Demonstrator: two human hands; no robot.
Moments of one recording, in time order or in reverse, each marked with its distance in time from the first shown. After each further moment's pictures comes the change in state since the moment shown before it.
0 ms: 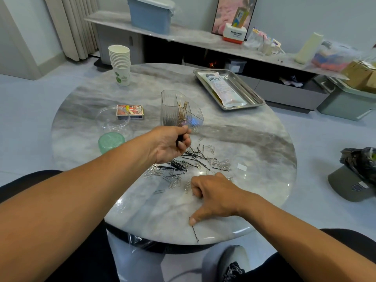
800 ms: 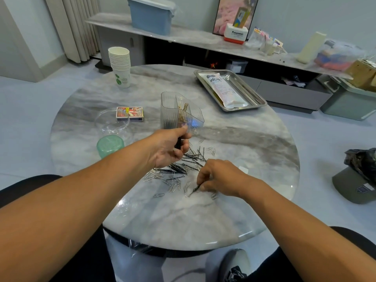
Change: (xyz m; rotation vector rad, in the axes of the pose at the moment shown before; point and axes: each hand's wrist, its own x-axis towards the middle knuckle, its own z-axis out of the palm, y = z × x) left_hand 0.000 0.000 0.002 0.099 0.050 -0.002; right_hand 0.025 0.028 -0.032 0.062 0.030 0.118
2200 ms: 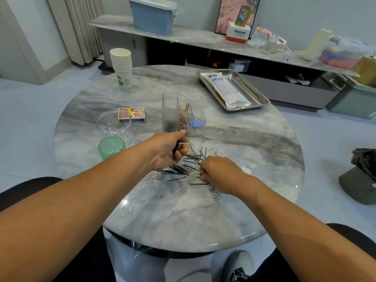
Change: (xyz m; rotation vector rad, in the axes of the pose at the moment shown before) left_hand 0.001 -0.003 -0.004 0.075 0.080 0.008; right_hand 0.020 -0.004 0.006 -0.192 0.070 0.024
